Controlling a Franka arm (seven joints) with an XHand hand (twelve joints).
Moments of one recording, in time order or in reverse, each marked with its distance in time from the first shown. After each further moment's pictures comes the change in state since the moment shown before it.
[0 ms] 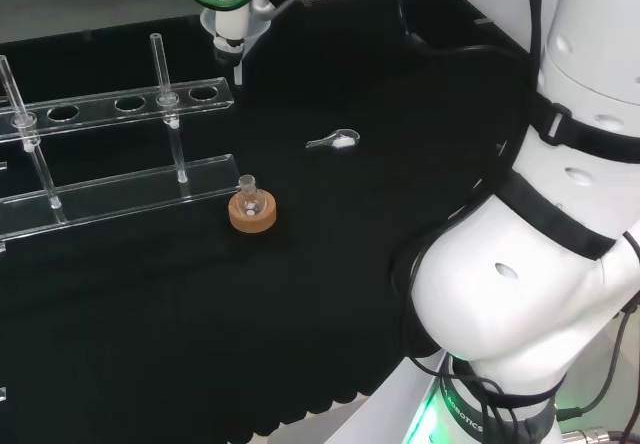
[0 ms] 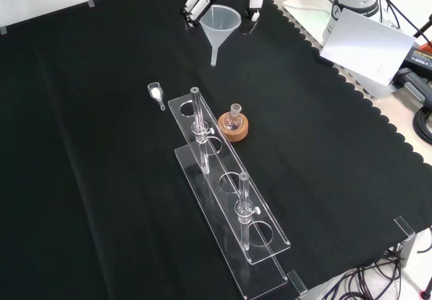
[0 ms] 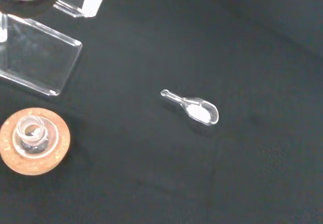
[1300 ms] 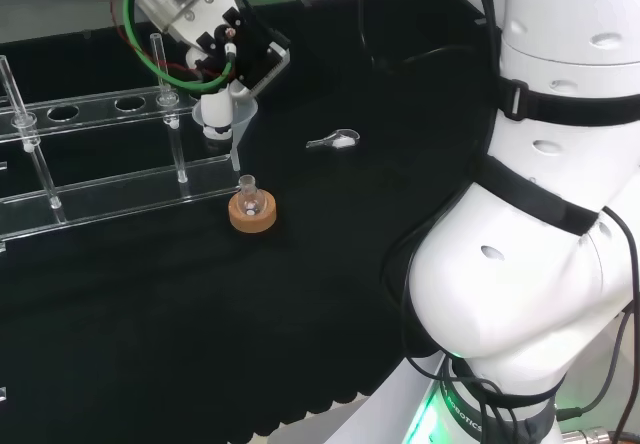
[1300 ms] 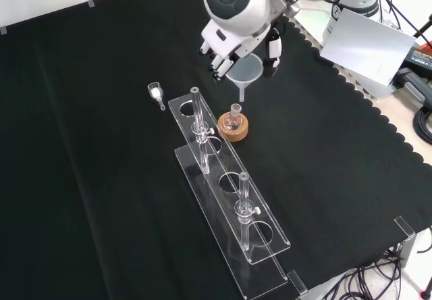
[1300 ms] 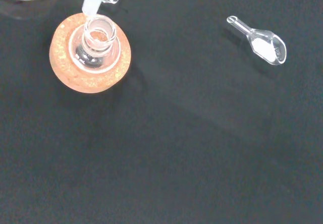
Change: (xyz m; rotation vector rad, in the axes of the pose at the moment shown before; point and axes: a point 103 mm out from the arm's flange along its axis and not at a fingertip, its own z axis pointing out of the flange) arm 0.084 0.019 0.069 0.165 -0.097 -0.085
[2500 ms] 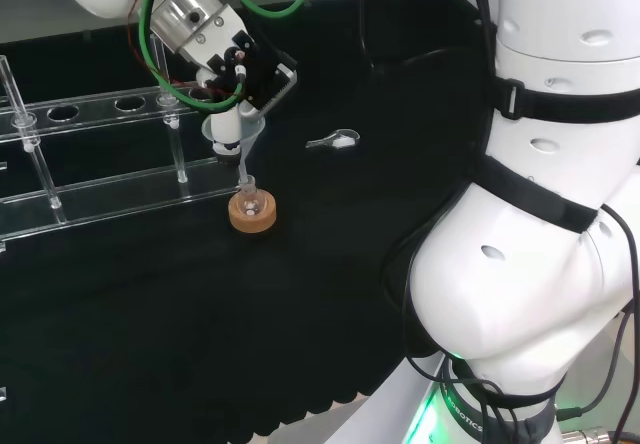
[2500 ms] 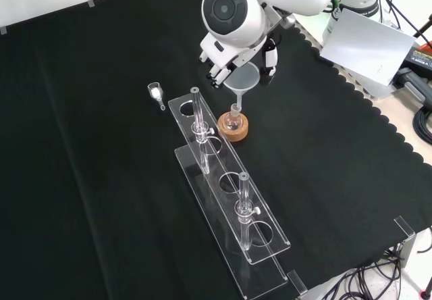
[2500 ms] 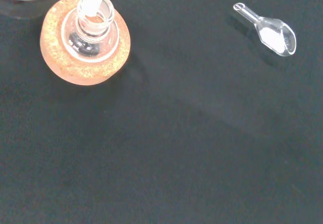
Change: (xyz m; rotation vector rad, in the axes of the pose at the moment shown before) arm 0.004 0.018 0.025 0.001 0.002 0.008
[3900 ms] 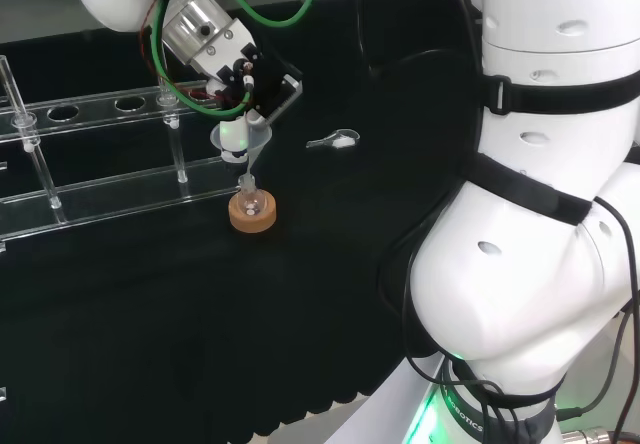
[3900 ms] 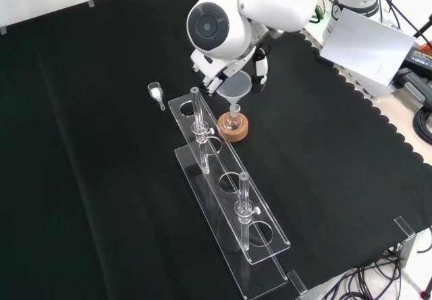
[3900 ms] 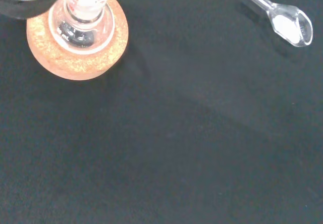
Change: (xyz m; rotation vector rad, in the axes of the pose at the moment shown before) arm 0.000 0.030 0.020 0.028 0.013 -0.016
